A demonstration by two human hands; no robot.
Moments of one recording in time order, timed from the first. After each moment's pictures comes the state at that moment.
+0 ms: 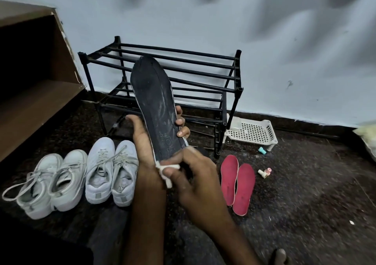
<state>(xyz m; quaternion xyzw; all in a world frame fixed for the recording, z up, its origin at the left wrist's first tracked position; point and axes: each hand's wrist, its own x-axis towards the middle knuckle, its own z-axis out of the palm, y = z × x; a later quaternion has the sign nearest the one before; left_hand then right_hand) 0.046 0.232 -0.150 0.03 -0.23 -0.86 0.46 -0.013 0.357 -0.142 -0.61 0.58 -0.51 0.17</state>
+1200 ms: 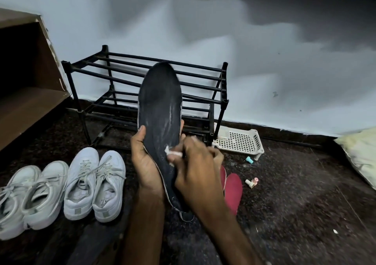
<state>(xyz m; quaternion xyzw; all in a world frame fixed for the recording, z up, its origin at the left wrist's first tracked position) 0.017 0.276 -0.124 0.11 -0.10 -0.85 0.51 -0.048 0.334 -0.116 -0.58 0.73 -0.35 0.04</state>
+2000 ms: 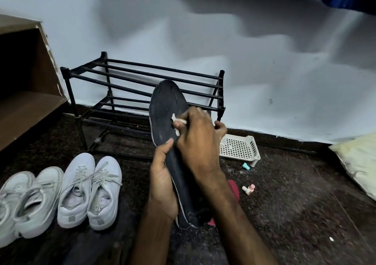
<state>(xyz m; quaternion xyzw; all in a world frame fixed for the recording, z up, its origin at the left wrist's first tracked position) 0.004 0.301 -0.122 0.13 -0.14 -0.89 0.42 -0.070 0.279 -0.084 -0.53 0.76 -0.38 -0.05</state>
